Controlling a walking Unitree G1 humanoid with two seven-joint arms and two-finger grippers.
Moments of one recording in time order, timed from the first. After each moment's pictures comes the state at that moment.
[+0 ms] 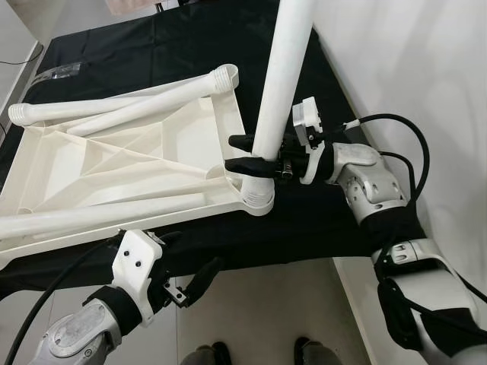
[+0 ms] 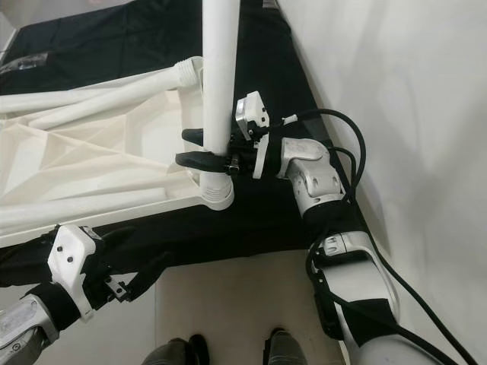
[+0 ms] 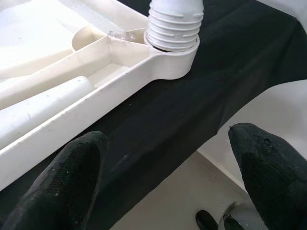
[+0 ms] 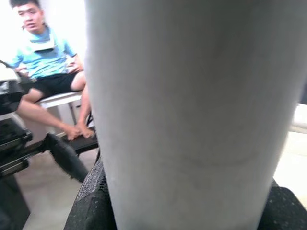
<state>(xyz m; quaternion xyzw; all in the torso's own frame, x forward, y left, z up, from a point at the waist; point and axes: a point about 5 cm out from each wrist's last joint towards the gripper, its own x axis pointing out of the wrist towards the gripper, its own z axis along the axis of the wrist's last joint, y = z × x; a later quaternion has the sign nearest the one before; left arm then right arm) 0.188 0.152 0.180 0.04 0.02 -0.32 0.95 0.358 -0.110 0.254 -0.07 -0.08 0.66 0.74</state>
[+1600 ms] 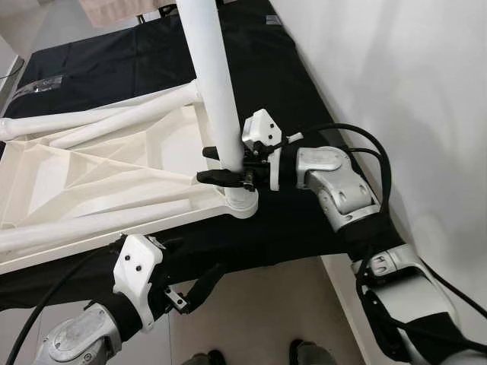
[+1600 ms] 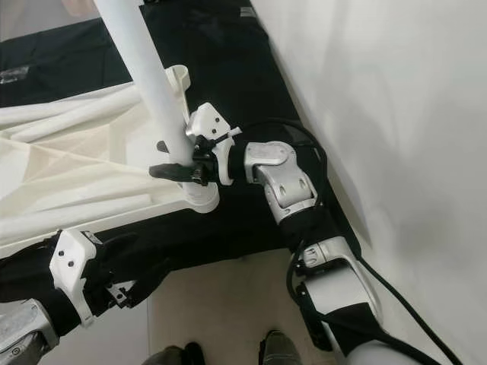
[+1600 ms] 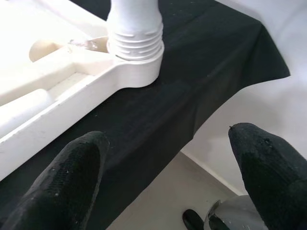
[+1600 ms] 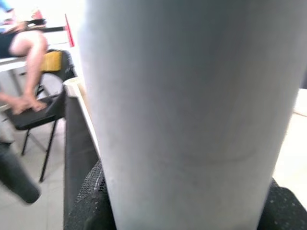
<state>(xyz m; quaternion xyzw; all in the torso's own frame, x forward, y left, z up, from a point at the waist) 0.184 0.151 0.176 0.02 0.04 -0.33 0.94 0.357 -0.060 0.236 -0.13 -0.02 0.58 0.80</state>
